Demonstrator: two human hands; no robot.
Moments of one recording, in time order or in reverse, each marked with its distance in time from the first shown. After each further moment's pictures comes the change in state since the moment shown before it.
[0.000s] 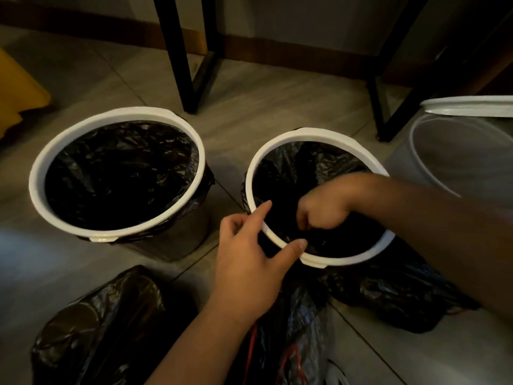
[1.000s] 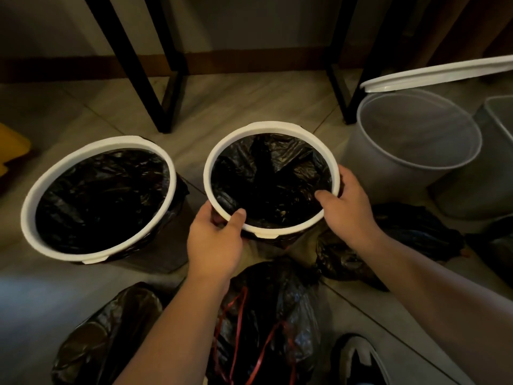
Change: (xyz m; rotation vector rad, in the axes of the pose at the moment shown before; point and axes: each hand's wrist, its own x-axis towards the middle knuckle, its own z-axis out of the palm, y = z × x) left_hand 0.026 0.013 -0.001 -0.474 0.101 -0.309; right_hand -0.039 0.025 0.120 1.331 1.237 0.247
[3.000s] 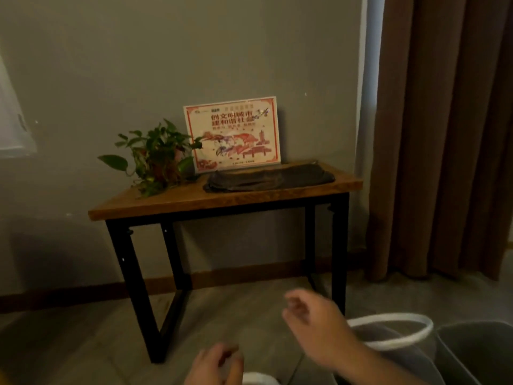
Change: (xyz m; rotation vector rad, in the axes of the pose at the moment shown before) left_hand 0.052 0.225 0.112 0.756 0.037 0.488; right_hand 0.072 -0.236 -0.120 -0.323 -0.072 -0.502
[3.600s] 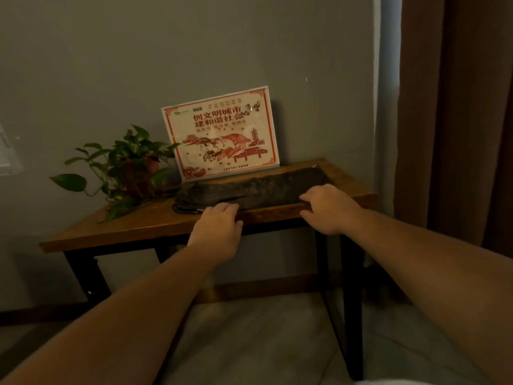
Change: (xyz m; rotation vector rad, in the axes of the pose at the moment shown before) left_hand 0.278 0.215 -0.044 0.634 0.129 0.458; right_hand 0.316 0.042 -0.193 -0.648 0.032 -0.172
